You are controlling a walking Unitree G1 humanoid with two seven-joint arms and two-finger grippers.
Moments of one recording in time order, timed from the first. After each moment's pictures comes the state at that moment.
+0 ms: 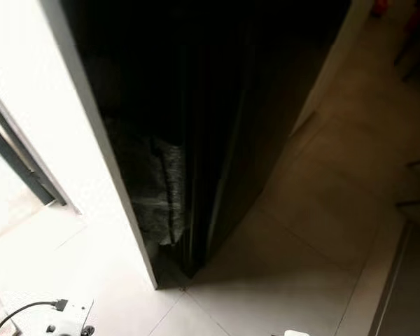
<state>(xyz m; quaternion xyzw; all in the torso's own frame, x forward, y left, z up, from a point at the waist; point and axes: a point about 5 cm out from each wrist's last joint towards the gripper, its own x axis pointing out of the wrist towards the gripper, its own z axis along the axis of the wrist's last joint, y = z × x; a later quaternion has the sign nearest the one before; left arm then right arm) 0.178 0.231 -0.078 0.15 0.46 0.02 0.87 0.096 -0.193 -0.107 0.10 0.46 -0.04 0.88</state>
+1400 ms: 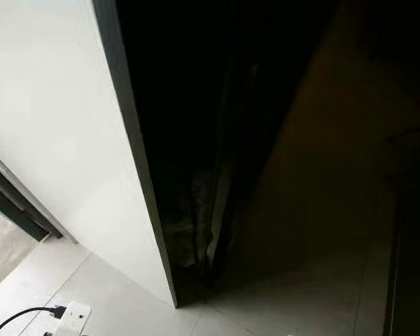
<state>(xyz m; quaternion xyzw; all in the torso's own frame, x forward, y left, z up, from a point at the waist) 0.169 0.238 -0.081 0.18 0.47 0.01 0.86 0.100 -0.186 -0.100 0.12 0.38 -0.09 0.91</state>
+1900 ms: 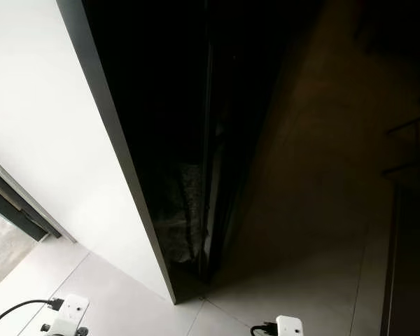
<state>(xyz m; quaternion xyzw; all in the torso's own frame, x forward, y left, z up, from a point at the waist) 0.187 0.240 -0.072 0.18 0.46 0.00 0.87 0.130 -0.199 -0.101 0.06 0.47 -0.05 0.88</state>
